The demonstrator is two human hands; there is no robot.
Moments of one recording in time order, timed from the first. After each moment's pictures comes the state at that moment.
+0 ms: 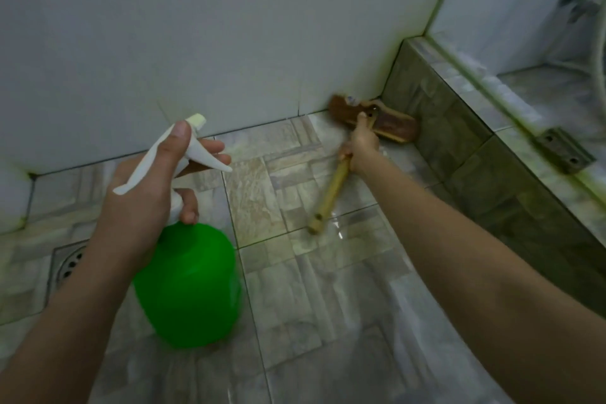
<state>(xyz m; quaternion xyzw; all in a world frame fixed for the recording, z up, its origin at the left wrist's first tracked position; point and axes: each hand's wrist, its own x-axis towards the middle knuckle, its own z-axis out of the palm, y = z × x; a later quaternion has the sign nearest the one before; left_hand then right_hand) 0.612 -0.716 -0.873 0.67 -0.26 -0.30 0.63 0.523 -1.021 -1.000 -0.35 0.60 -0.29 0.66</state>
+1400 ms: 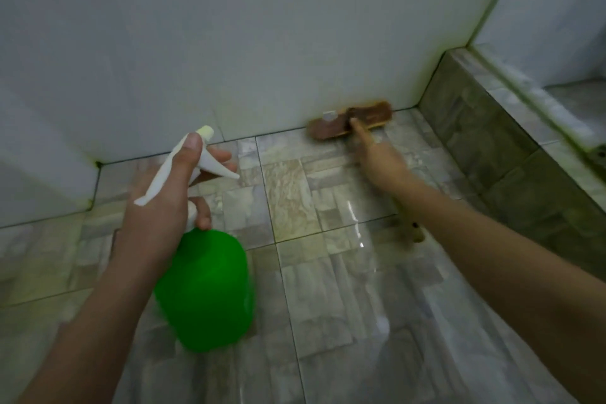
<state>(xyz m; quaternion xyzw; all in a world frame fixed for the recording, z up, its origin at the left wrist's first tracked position) 0.617 -0.677 -0.863 0.71 -0.19 -0.24 0.63 0.511 -0.995 -1.007 -0.91 0.38 -0.02 0.17</state>
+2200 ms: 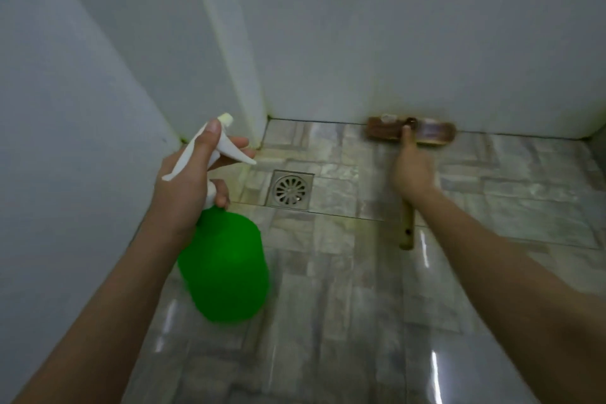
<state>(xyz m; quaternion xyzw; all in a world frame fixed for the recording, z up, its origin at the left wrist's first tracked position) 0.646 -0.499 -0.819 0.74 -0.04 -0.12 0.66 0.628 -0.816 -0.981 -0.90 0.37 -0.03 0.23</state>
